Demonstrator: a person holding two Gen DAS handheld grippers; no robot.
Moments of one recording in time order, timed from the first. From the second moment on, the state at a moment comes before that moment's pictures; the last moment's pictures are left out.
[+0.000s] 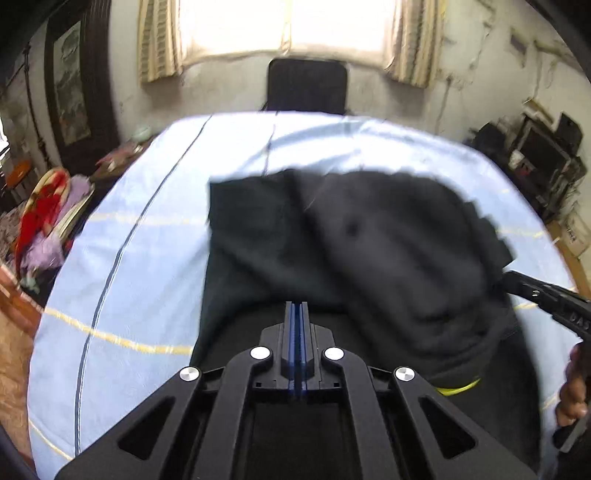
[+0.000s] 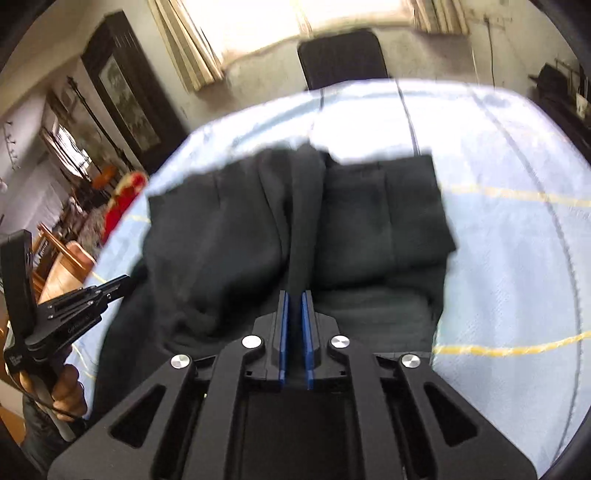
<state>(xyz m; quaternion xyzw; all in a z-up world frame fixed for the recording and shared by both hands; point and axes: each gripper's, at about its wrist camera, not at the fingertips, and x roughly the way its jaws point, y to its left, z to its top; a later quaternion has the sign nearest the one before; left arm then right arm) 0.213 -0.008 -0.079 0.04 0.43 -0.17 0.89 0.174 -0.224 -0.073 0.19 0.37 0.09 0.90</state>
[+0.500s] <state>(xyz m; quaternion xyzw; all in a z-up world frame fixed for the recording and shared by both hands) 0.236 -0.044 -0.110 0.04 0.46 -0.19 0.87 0.171 -0.210 -0.088 0.20 0.41 0.11 0.88</state>
